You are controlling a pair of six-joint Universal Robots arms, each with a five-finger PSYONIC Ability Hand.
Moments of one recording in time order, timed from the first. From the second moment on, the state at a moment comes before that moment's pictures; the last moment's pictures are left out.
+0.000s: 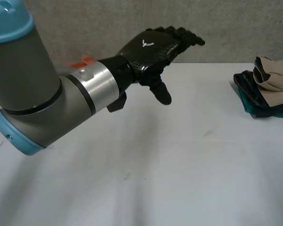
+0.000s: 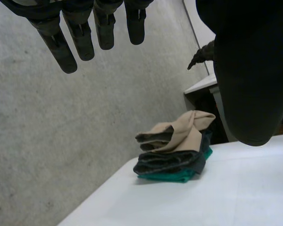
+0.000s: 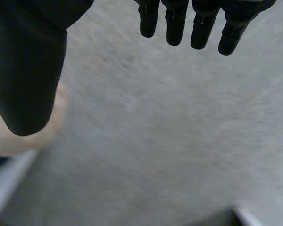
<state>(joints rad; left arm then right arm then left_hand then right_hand) 4.09 -1.94 -1.07 3.08 -1.08 3.20 1.07 -1.16 1.12 -0.05 1.21 2.63 0.19 0.21 0.21 0.20 0.05 0.22 0.21 0.21 0.21 0.05</state>
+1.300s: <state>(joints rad) 4.74 -2.87 -0.45 3.39 -1.15 3.61 1.65 -1.30 1.83 -0.38 1.19 2.56 1.12 1.19 1.18 1.19 0.94 0.22 0.21 0.21 0.21 0.05</state>
